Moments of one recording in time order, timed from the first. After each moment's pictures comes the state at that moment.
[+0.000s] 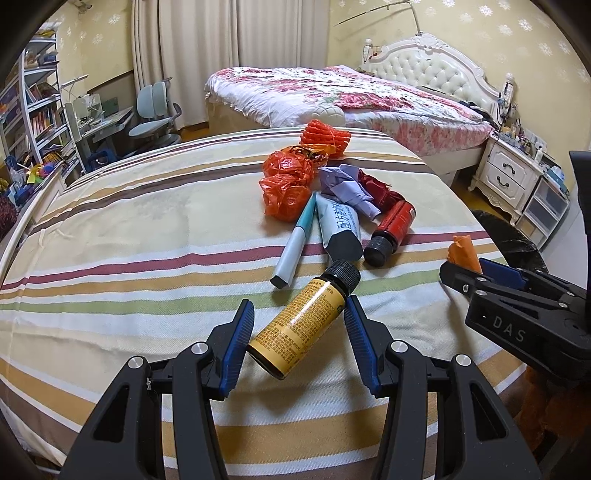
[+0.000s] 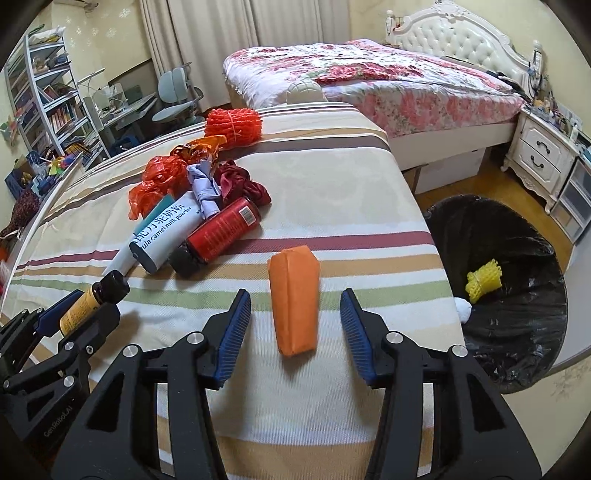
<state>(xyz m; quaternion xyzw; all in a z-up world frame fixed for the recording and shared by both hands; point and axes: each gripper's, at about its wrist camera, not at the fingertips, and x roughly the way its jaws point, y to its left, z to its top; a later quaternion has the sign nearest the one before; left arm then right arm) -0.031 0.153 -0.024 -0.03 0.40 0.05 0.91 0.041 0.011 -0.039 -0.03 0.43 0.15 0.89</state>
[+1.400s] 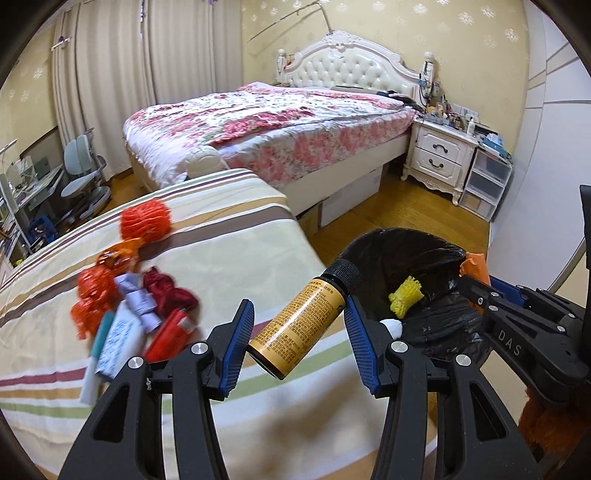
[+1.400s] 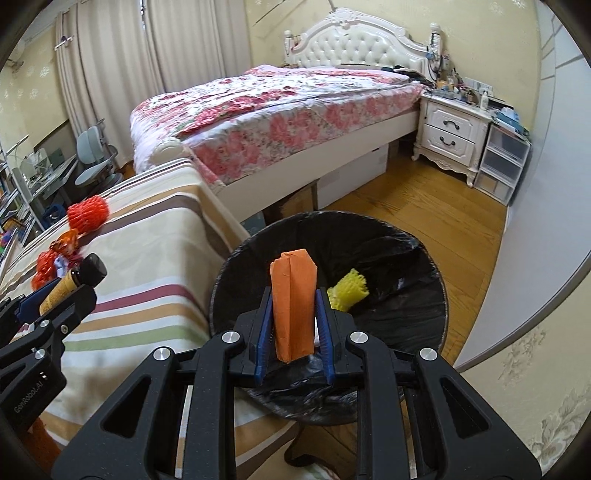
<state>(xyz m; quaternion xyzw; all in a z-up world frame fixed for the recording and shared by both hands) 0.053 -0.008 -0.001 0.04 0.37 -0.08 0.92 0.068 -0.163 -0.021 0.05 0.39 -0.01 0.92</state>
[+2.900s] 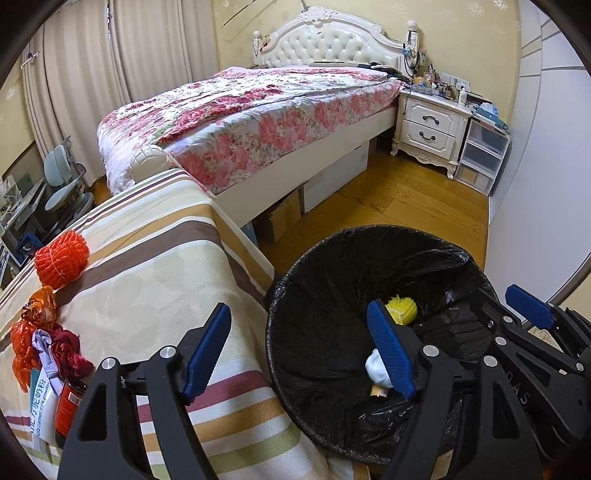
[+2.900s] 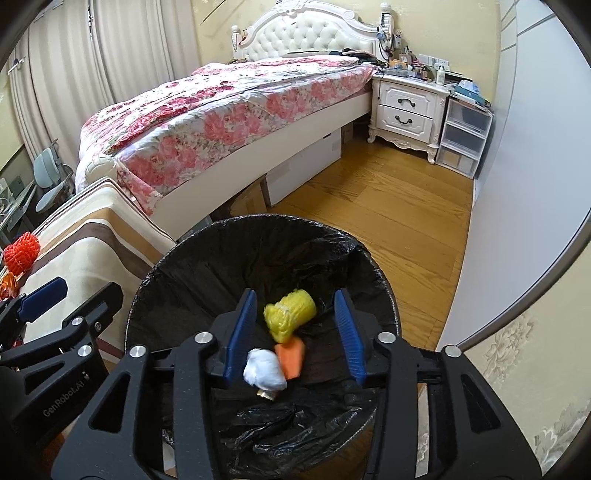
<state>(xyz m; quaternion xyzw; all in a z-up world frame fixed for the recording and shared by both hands) 0.119 -0.084 -0.033 0.07 0.40 -0.09 0.91 0.097 -0.222 -0.047 0.07 0.40 -0.09 0.91</state>
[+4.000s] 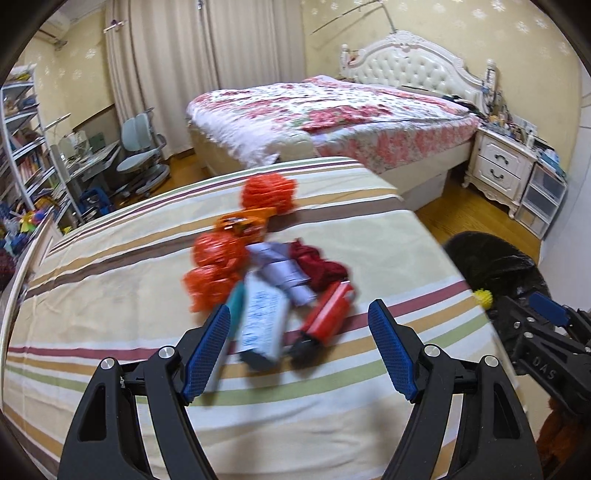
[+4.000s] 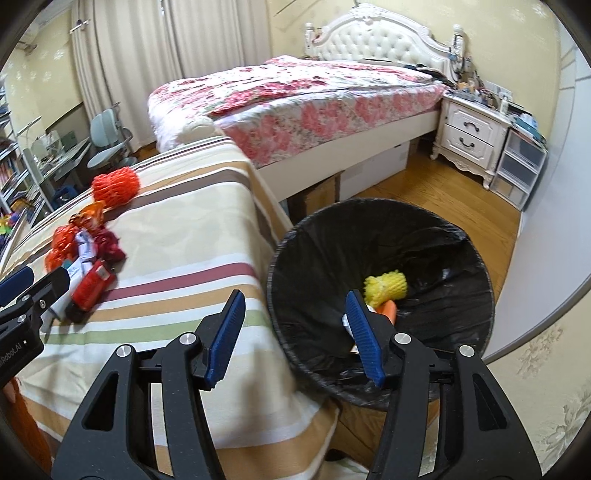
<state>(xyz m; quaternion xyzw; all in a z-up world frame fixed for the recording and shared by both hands) 0.033 0.098 0.001 0.02 0.38 0.05 0.92 0.052 -0.085 -0.026 0.02 0.40 0.03 0.92</state>
